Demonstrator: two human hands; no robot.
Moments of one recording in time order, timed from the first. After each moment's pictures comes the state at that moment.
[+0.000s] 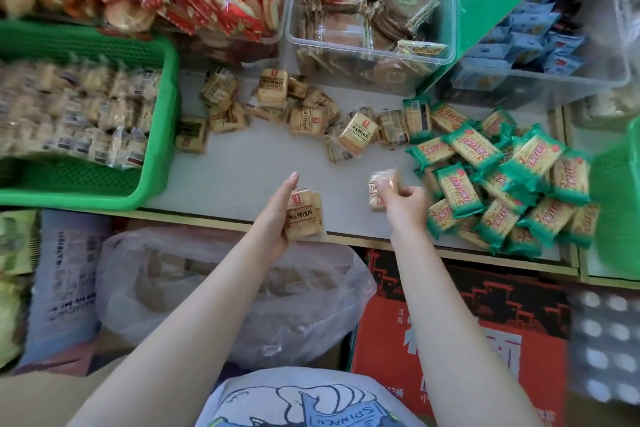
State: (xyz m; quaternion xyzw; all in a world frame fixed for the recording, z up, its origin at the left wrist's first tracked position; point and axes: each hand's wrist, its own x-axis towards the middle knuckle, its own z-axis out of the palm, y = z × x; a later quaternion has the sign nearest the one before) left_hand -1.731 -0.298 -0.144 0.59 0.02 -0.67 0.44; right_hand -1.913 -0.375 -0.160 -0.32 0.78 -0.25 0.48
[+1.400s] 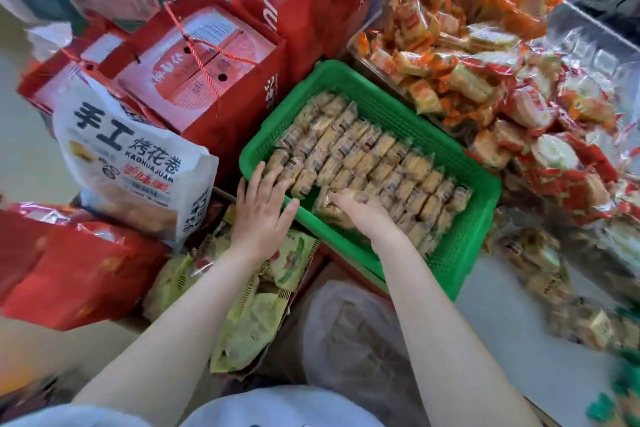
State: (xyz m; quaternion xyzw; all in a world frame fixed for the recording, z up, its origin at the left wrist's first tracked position) left_hand -1.245 -0.098 -0.172 0.88 -0.39 -0.13 0.24; right_hand -1.359 -0.264 -0.103 -0.58 0.59 0.14 0.54
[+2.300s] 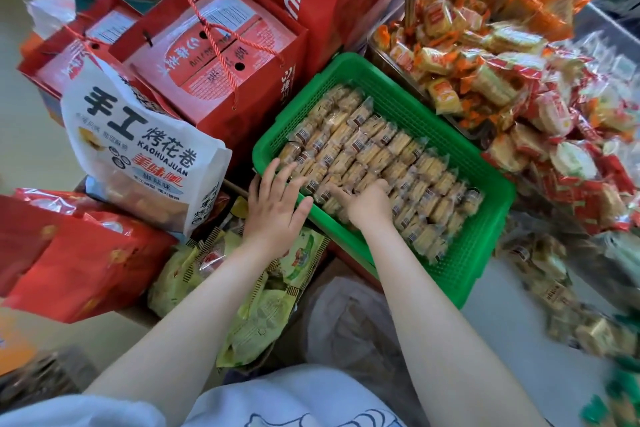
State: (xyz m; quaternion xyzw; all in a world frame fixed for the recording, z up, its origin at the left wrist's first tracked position) left_hand -1.246 -0.097 -0.177 0.87 -0.39 -0.14 0.27; right_hand -1.319 -0.247 -0.106 -0.69 0.62 0.14 0.35
